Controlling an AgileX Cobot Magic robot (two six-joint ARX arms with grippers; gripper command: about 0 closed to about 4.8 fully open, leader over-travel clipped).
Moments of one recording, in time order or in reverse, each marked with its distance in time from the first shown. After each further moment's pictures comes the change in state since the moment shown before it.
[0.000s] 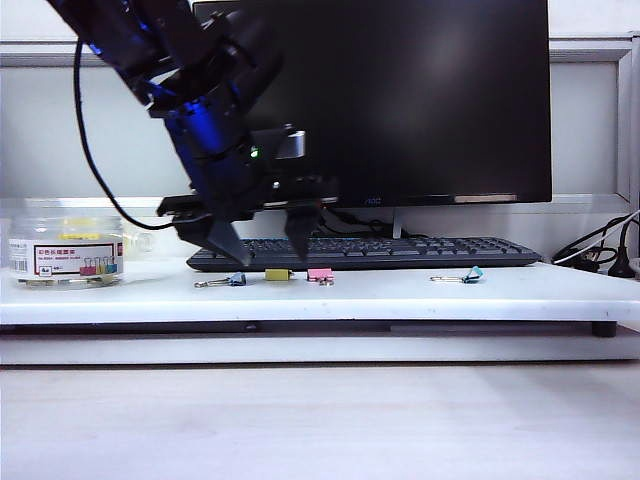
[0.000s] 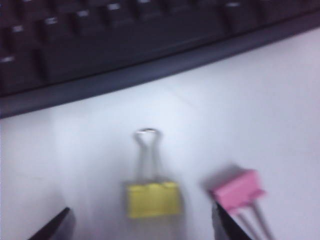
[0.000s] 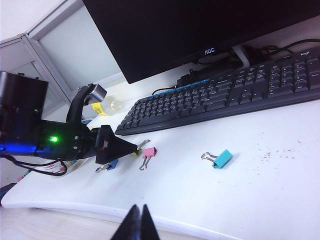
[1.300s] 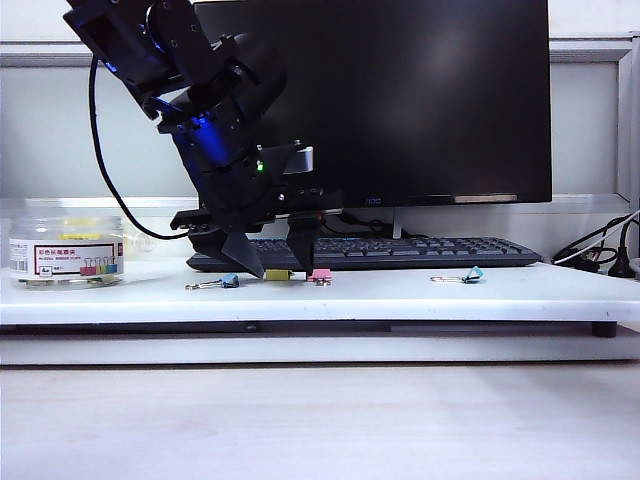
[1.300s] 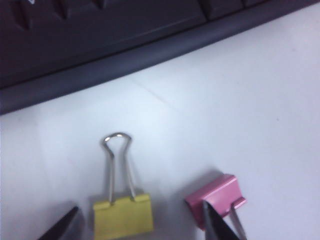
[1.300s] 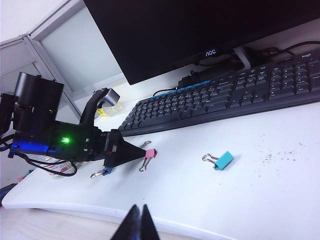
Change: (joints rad) left arm 0.013 0.063 0.062 -0.043 0.087 0.043; right arm 0.000 0.000 0.000 0.006 -0.001 0.000
